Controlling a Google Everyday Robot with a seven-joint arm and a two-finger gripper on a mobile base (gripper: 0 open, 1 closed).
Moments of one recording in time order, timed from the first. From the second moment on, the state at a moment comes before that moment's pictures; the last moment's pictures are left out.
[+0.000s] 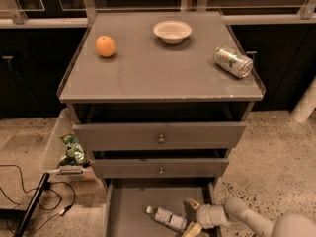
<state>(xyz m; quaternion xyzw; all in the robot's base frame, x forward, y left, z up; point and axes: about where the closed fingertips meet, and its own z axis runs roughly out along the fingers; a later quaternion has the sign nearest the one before) 0.474 -0.151 0.150 -0.47 0.75 0.34 0.31</state>
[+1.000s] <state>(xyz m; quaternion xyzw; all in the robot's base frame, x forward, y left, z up) 0.436 -0.210 0.270 -0.53 0.73 0.22 0.37</state>
